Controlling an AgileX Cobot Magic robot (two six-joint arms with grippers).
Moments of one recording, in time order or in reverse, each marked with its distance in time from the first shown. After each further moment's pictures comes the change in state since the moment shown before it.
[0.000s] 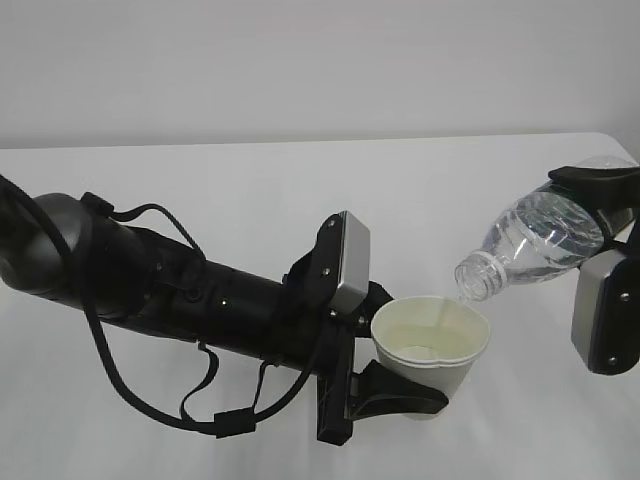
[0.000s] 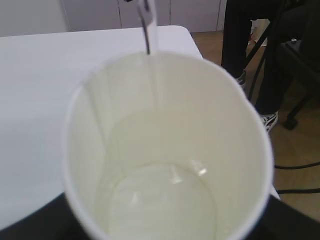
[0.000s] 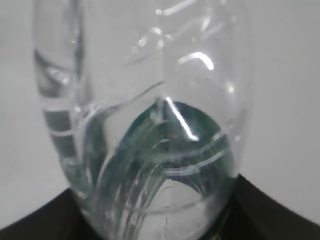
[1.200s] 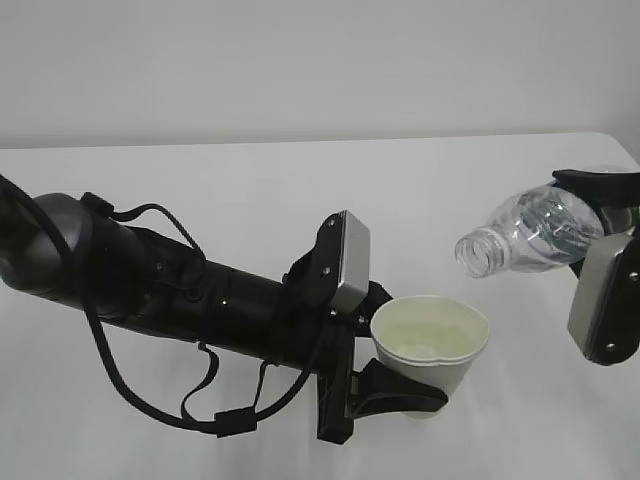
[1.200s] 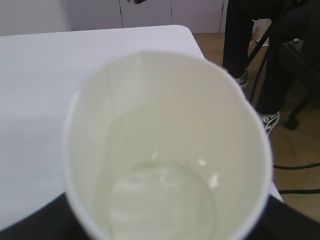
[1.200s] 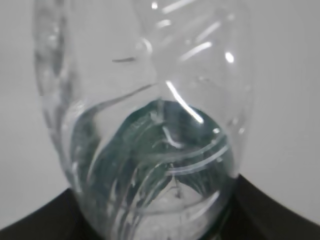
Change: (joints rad) left arm 0.000 0.000 0.000 -0.002 0.005 0.000; right arm 0.000 0.000 0.002 -0.002 0.000 0.174
